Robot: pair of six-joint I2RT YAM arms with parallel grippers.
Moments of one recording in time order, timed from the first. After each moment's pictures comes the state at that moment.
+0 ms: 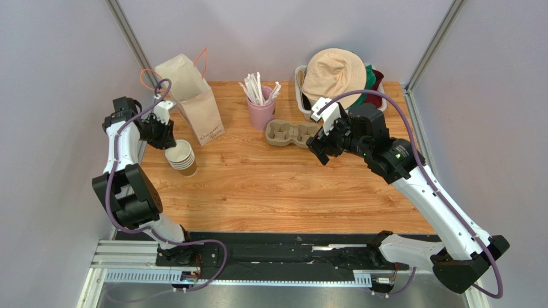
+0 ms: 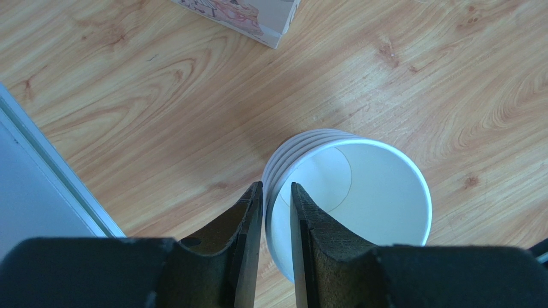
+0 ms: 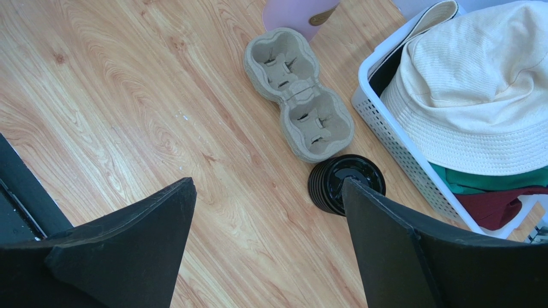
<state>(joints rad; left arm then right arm) 0.41 1.61 1.37 -0.92 0.59 0.81 0.62 1.12 1.34 -0.71 -0.11 -0.35</state>
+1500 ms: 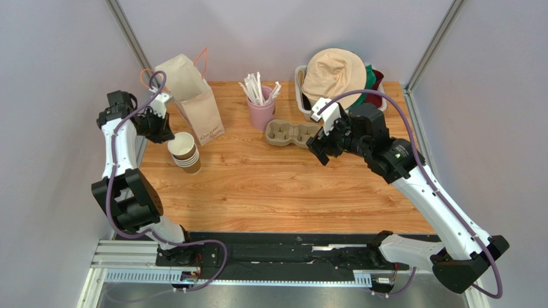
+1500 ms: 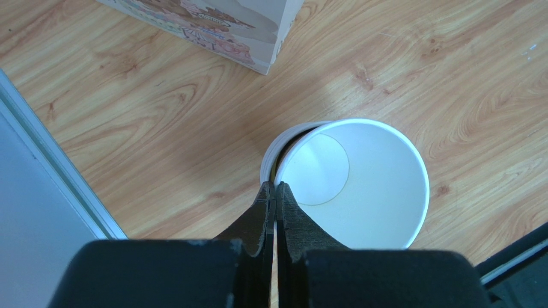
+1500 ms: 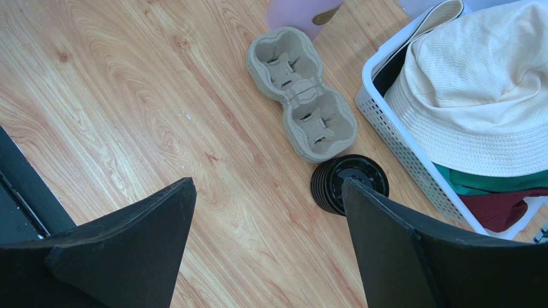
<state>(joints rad) 0.41 1.58 1.44 -0.98 0.65 0.78 0.62 1.12 1.33 -0.71 -0.12 -0.35</state>
